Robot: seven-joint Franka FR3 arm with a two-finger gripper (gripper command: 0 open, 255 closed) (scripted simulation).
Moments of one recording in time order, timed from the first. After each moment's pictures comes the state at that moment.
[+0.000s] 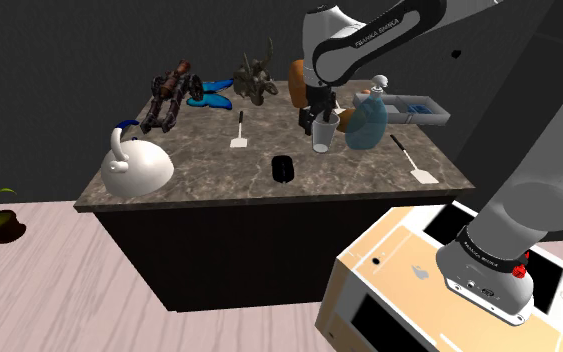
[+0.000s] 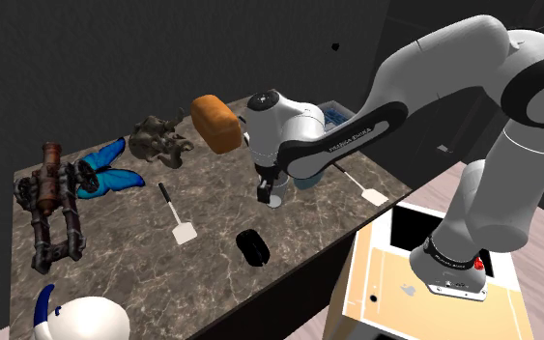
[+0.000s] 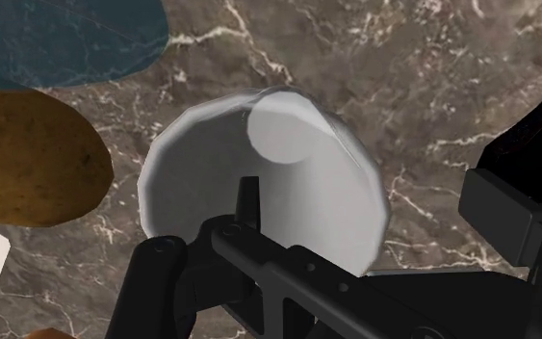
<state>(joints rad) -0.02 0.08 0.17 -2.13 -0.18 2.18 0.19</state>
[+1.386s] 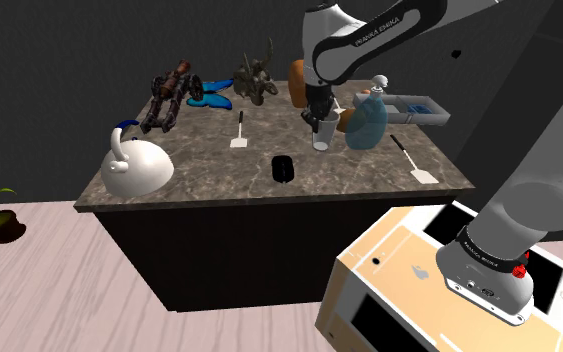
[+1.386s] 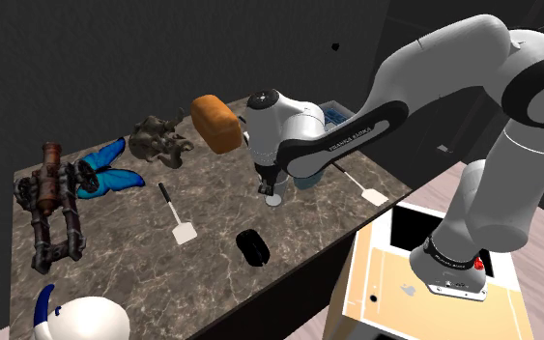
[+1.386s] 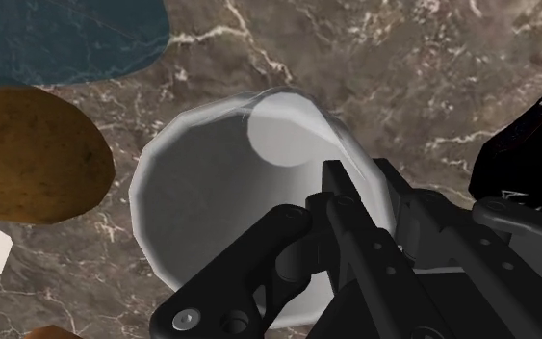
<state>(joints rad) -0.02 0.07 0.17 -2.13 -0.18 2.18 0.19</state>
